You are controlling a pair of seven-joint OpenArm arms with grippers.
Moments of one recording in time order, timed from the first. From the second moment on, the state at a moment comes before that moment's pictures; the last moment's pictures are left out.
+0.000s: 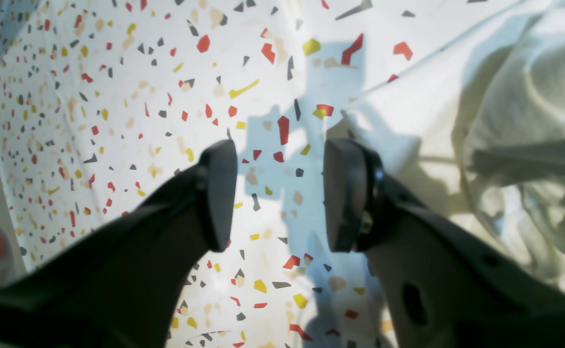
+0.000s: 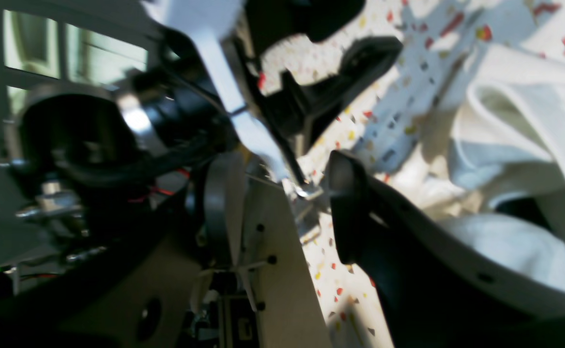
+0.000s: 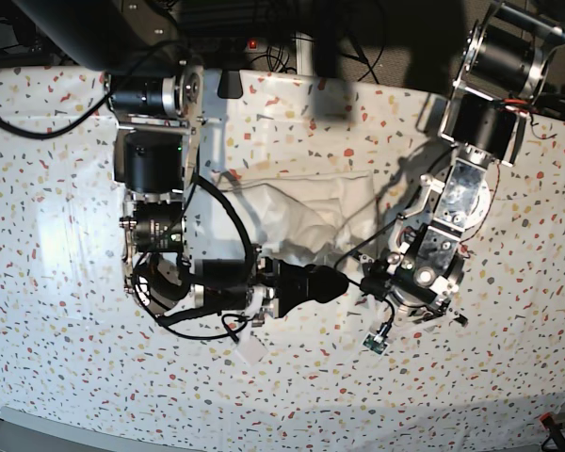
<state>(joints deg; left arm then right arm) -24.6 -7.7 23.0 80.0 6.7 -6.5 61.3 30.9 -1.2 9.4 56.9 69.9 34.2 -85.1</state>
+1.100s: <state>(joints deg) -19.0 -2.0 23.1 90.2 -31.5 -25.2 53.1 26.2 31.3 9.3 56.9 34.0 34.2 -67.6</state>
